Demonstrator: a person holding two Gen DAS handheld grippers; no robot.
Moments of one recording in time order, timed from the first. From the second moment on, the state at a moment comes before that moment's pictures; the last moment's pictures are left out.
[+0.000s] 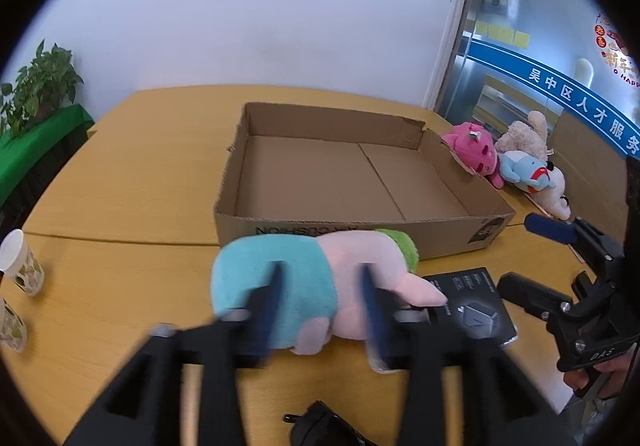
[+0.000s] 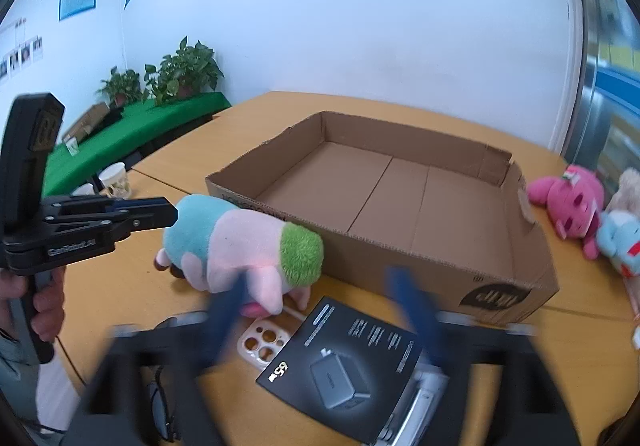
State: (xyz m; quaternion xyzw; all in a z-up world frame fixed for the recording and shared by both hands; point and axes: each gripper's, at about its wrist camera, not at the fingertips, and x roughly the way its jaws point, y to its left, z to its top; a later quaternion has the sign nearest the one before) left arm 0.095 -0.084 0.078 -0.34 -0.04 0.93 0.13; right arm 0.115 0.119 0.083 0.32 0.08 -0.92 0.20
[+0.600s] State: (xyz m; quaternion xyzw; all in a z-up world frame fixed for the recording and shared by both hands) left arm 0.026 -0.140 0.013 -0.40 -0.18 0.87 0.21; right arm 0.040 0.066 0.035 0.43 0.07 -0.86 0.26
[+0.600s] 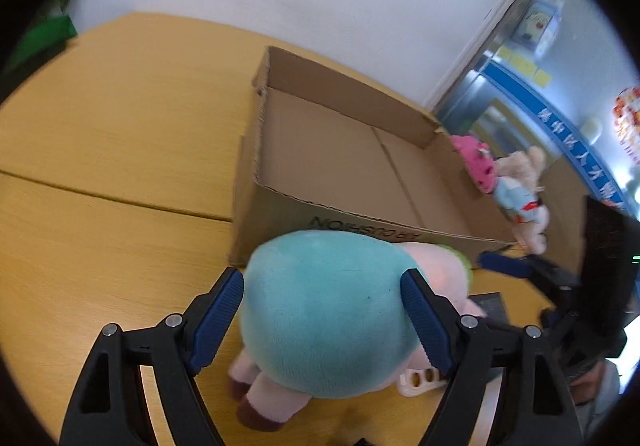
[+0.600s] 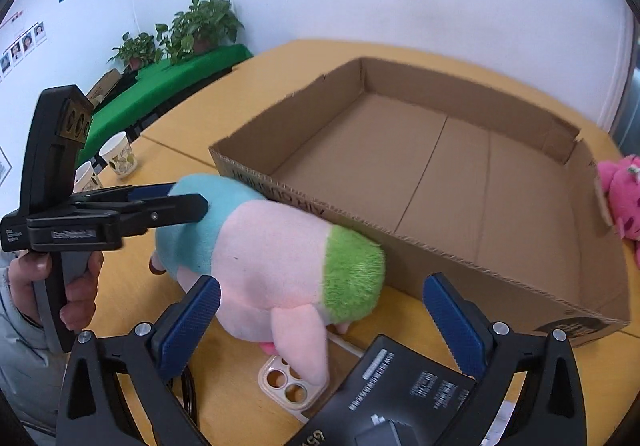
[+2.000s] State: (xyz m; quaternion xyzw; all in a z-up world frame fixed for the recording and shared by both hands) left arm 0.020 -0.071 0.269 -0.16 -0.05 0.95 0.26; right arm 0.039 0.125 0.247 0.21 0.06 -0.93 0.30
